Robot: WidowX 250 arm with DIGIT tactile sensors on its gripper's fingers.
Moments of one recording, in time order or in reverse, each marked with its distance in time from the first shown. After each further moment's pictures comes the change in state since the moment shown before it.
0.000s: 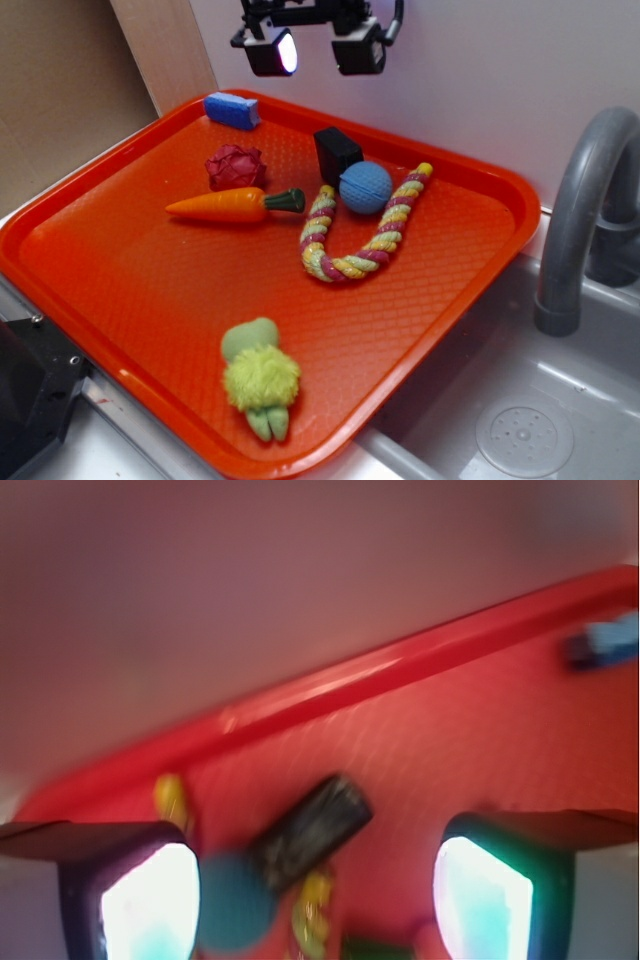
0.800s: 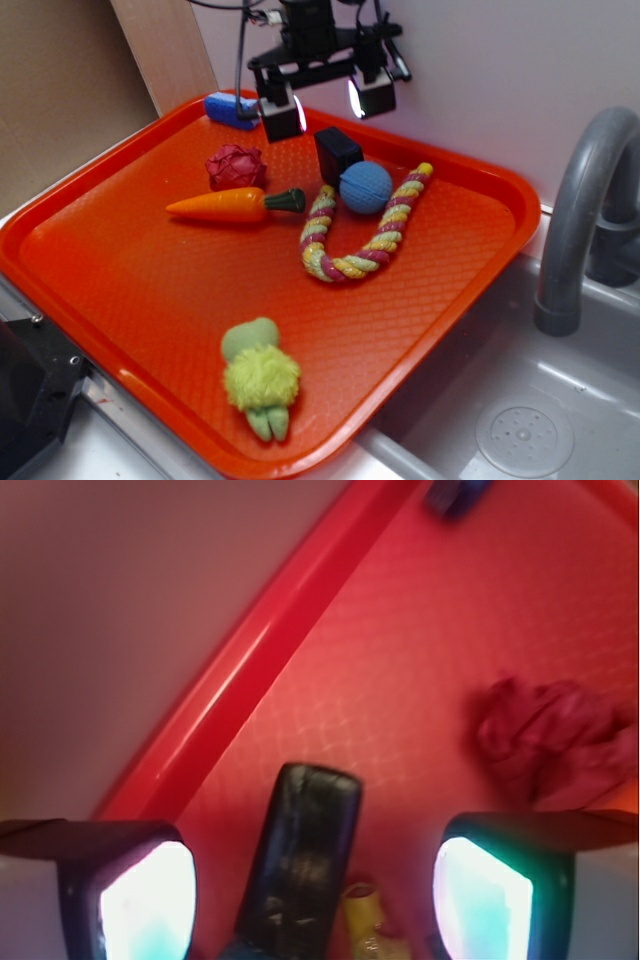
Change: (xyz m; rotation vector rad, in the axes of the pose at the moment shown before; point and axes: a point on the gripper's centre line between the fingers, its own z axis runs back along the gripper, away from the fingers) arm -0.012 -0.001 -0.044 0.064 0.043 0.458
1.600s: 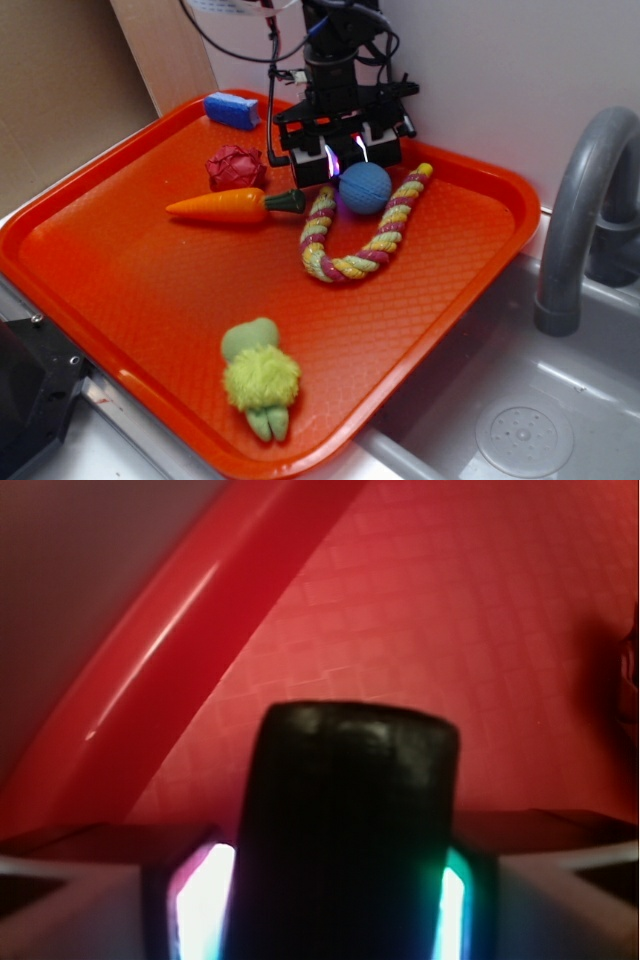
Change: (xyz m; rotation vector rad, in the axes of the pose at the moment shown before) arm -0.007 0.000 -0.039 0.021 -0.007 0.028
